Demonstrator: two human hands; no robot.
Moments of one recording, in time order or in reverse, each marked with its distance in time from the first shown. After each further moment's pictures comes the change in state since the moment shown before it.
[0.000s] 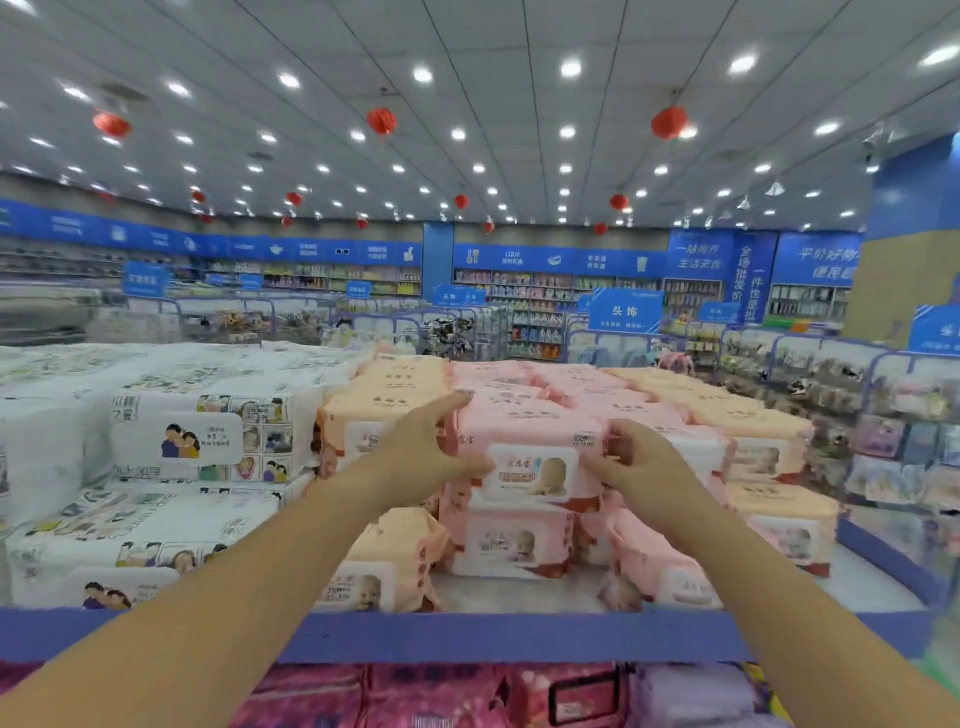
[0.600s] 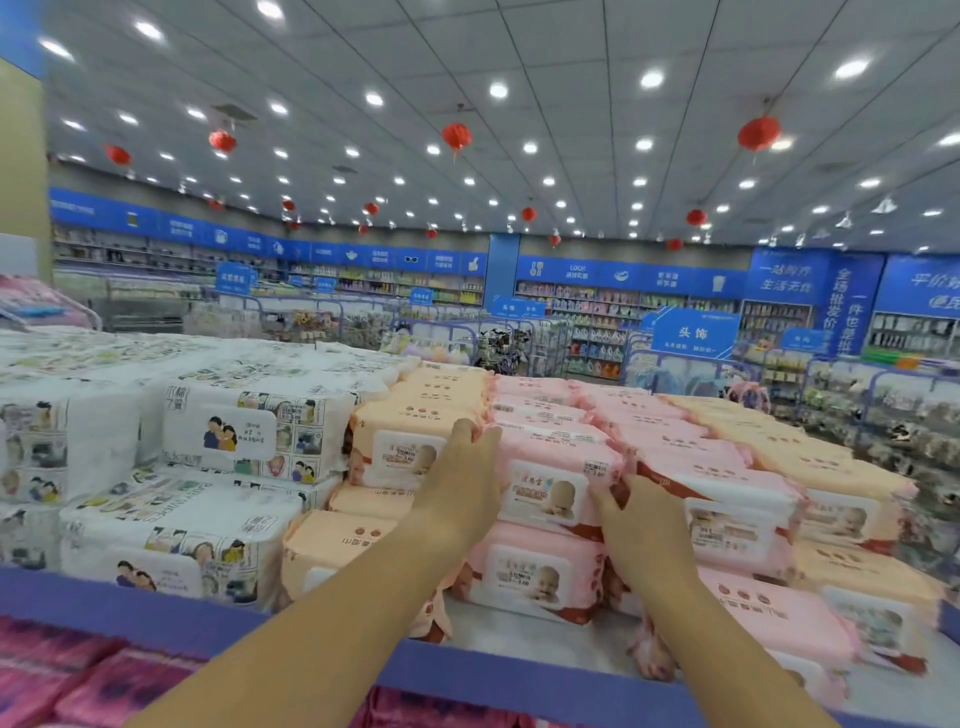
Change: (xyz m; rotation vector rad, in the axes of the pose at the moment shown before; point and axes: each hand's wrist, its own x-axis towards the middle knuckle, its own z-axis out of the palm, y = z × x) left_hand 0.023 -0.005 0.051 0.450 0.279 -0.051; right_hand 0.032 0.024 0.047 -0.369 0.218 0.039
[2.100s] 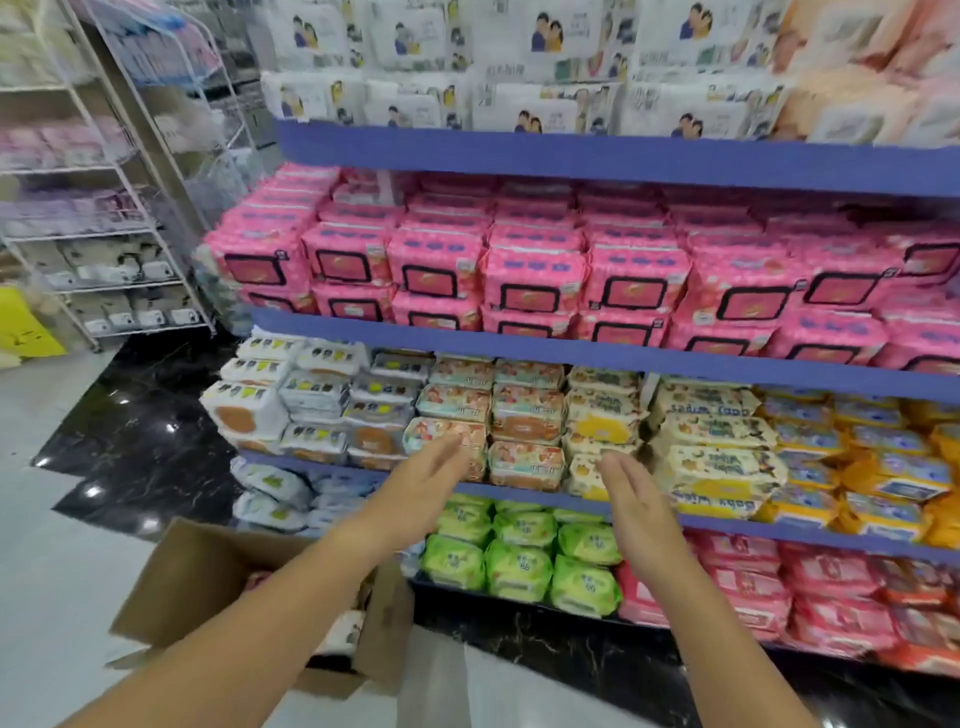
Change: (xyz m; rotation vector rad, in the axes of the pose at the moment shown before) left_hand -0.628 -0.459 -0.341 -0.563 -0.597 -0.679; right_hand -0.718 -0.324 0.219 0.354 -0.609 0.499
